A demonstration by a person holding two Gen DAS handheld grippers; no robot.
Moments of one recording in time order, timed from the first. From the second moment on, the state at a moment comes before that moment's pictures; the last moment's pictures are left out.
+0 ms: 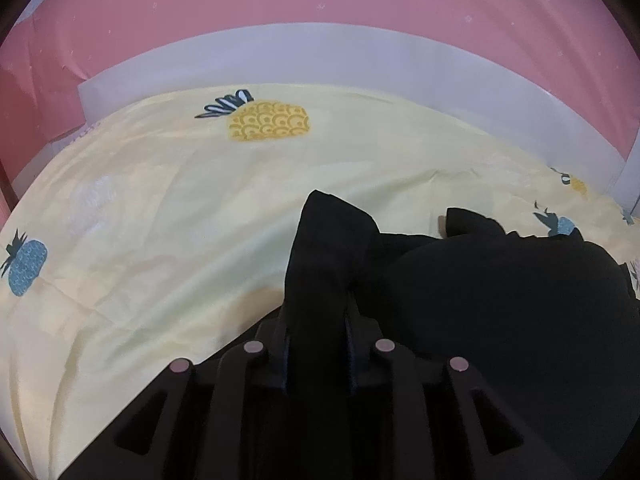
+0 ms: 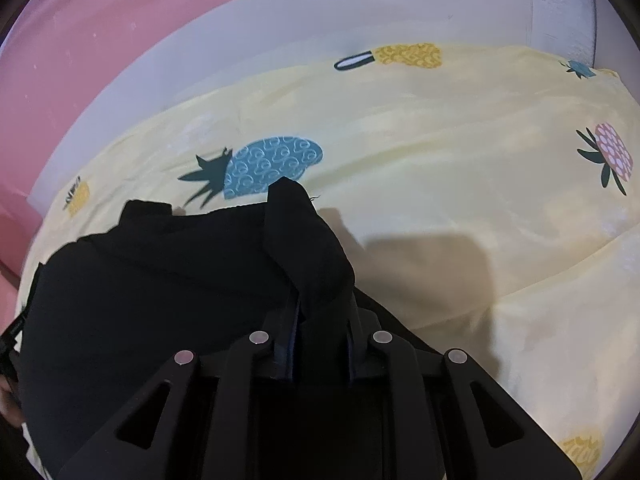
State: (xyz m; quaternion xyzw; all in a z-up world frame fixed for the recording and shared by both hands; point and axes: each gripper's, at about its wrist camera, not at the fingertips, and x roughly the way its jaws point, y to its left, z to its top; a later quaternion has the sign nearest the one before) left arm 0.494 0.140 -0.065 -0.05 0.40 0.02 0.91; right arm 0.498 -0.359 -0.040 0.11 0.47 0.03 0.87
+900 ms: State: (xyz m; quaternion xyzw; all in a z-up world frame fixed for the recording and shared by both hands) left arm 0.398 0.076 -0.056 -0.05 0.38 -0.04 0.92; right arm 0.424 -0.302 -0.033 0.03 0.43 0.06 0.90
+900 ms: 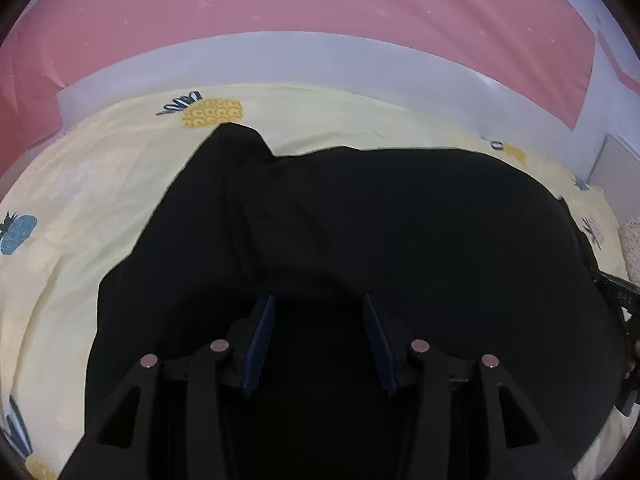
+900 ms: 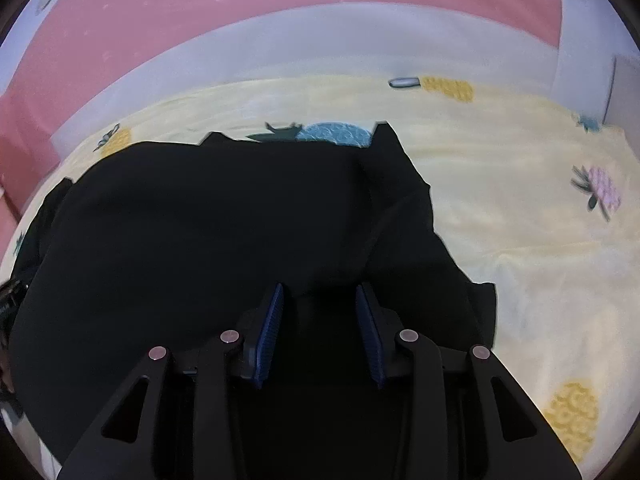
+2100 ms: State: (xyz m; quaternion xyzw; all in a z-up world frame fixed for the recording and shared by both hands) left arm 0.480 0.069 -0.031 0.02 0.38 0.02 0.92; right arm 0.482 -0.307 -0.016 0.04 0.42 0.02 0.91
